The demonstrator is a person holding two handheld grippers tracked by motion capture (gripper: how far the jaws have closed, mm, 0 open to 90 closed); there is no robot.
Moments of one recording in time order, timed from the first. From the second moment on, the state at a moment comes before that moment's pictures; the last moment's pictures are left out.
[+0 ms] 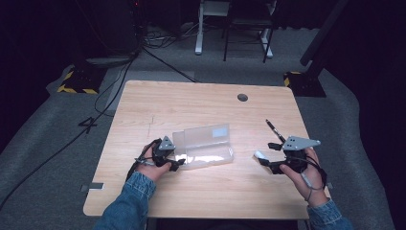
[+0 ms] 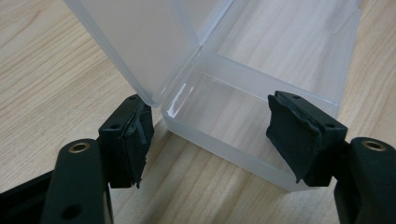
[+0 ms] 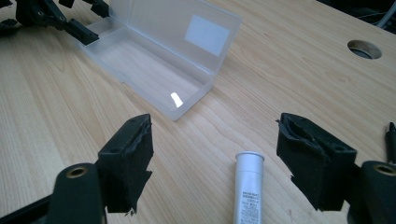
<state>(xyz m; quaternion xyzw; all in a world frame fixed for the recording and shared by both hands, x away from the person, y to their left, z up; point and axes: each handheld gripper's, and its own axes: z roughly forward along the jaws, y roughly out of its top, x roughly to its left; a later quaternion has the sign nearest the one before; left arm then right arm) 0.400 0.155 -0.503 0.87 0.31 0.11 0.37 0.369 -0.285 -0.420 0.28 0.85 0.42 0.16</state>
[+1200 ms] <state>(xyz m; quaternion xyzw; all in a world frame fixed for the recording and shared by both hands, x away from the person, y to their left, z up) 0.367 0.101 -0.499 0.92 0.16 0.05 0.36 0.374 -0.295 -0.423 0.30 0.85 0.40 0.17</state>
